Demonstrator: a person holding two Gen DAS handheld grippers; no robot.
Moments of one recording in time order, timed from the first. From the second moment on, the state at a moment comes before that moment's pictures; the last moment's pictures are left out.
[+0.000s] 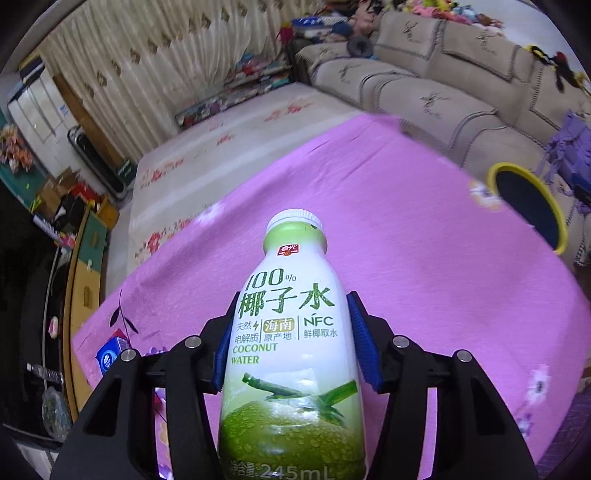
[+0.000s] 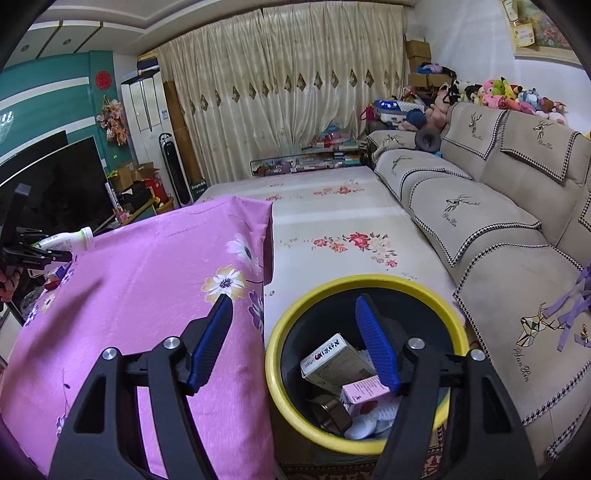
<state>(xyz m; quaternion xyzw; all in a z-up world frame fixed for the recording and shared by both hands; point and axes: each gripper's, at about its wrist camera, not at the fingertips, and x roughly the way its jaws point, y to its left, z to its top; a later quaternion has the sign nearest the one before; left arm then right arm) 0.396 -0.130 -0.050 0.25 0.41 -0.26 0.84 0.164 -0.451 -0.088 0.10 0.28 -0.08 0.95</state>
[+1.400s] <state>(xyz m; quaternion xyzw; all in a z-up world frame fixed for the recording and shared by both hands) 0.225 -0.598 -0.141 0.29 0.37 -0.46 0.75 -0.019 -0.574 -0.112 0.16 0.26 -0.20 0.93</state>
